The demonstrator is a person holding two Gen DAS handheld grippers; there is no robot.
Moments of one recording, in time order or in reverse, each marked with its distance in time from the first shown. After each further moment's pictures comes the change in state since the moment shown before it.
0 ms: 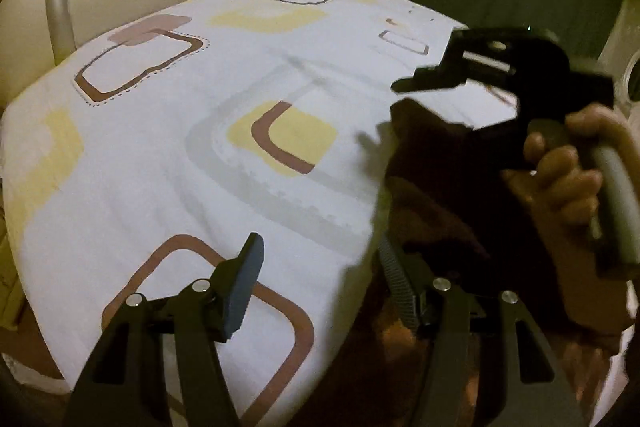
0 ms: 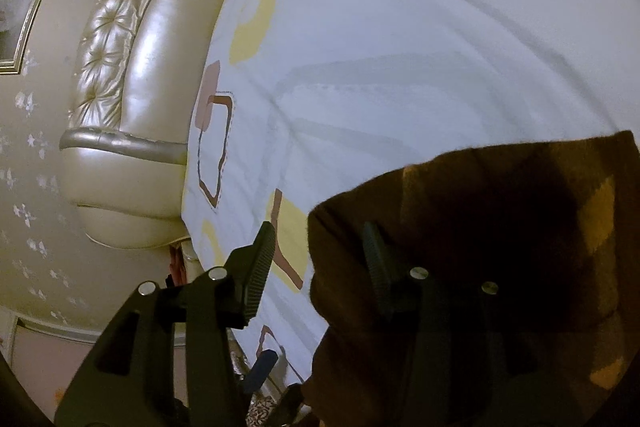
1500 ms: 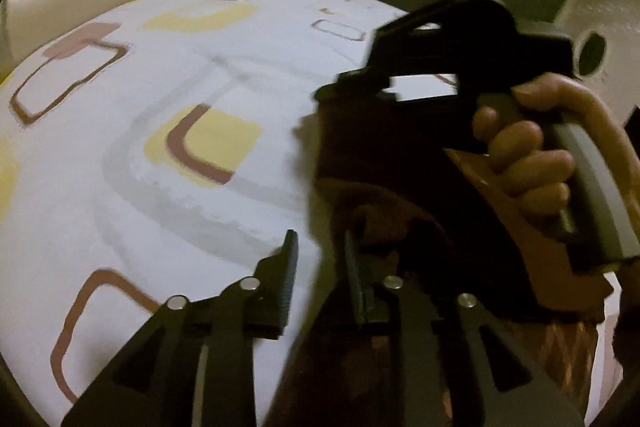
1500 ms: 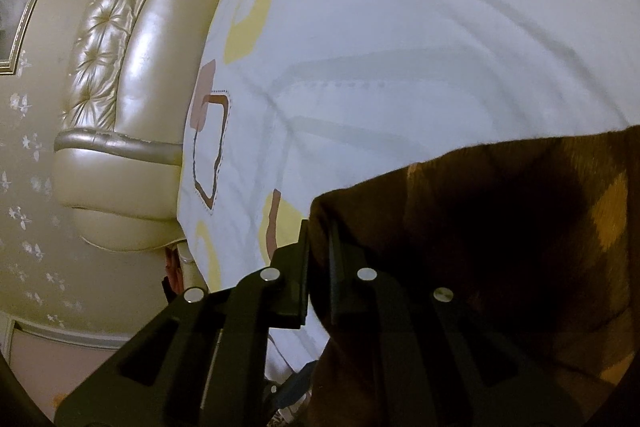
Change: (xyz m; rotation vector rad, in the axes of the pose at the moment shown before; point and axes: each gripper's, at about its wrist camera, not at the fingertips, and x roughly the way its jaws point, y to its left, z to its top) left arm 0.015 -0.020 0.006 0.128 -0.002 -0.223; right arm 0.008 0.002 0.002 -0.001 0.001 -0.018
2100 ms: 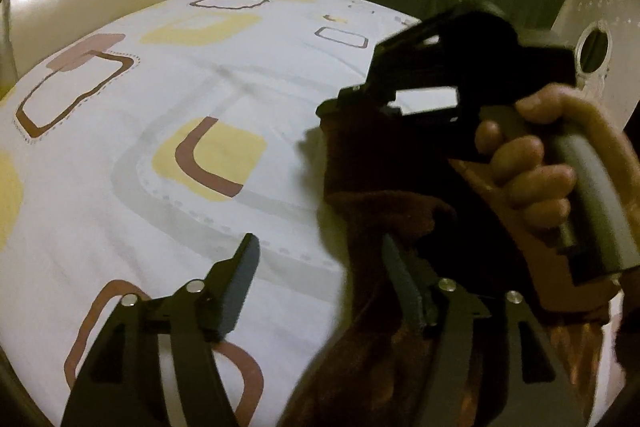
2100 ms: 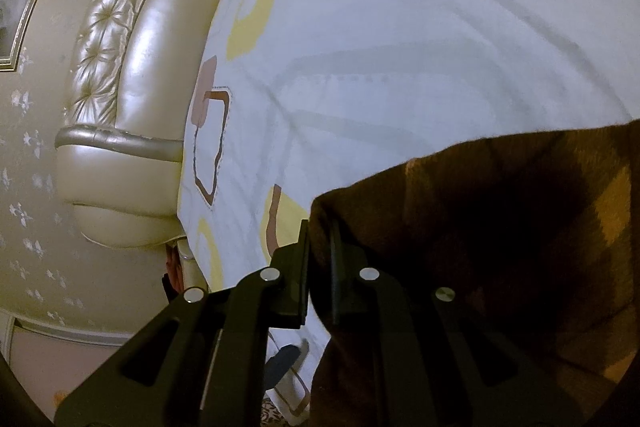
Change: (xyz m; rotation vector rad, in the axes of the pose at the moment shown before) left arm -0.010 0.006 0.002 -0.020 -0.020 0.021; right arm 0.000 0.001 0.001 -0.006 0.008 0.001
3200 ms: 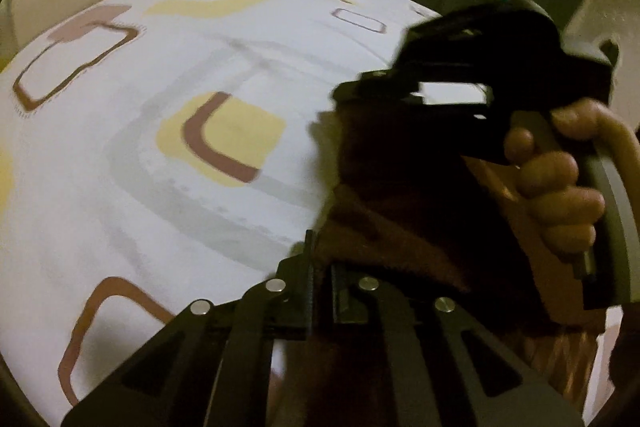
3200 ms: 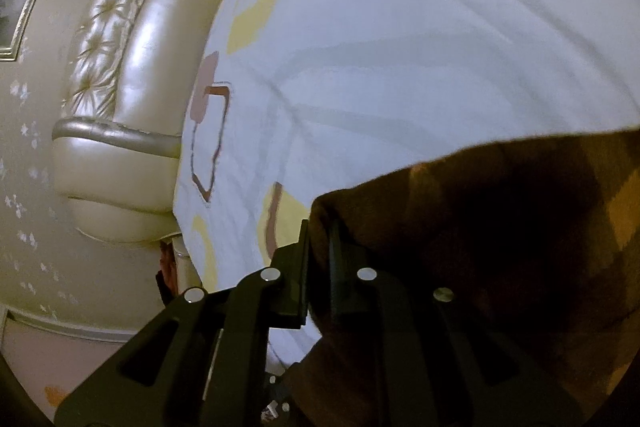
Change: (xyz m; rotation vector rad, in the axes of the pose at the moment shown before) left arm 0.019 0.024 0.003 -0.078 0.074 0.007; right arm 0.007 0.007 -0.005 -0.040 -0.014 -0.006
